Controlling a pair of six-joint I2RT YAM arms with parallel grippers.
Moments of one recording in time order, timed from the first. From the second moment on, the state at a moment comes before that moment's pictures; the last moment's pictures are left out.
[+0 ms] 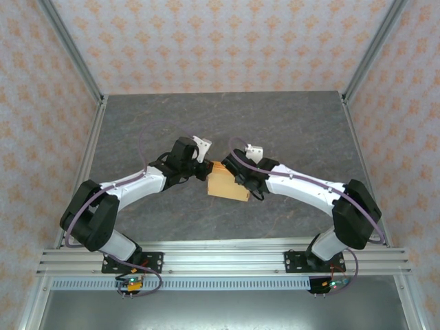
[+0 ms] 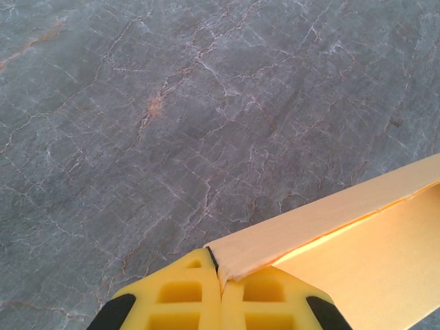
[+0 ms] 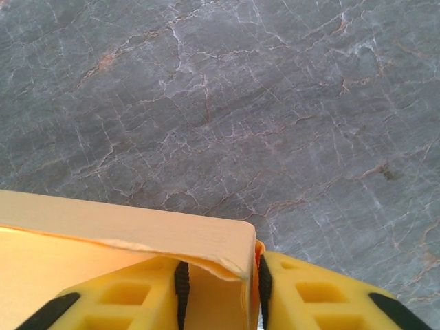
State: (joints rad) left arm -0.51 1.51 0.85 -0.07 0.21 -0.18; right arm 0.87 1.53 1.09 -0.72 0.46 0.93
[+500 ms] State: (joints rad) left arm -0.53 1.47 0.84 -0.07 0.18 -0.31; right arm 0.90 1.50 1.02 -0.61 0.62 0.97
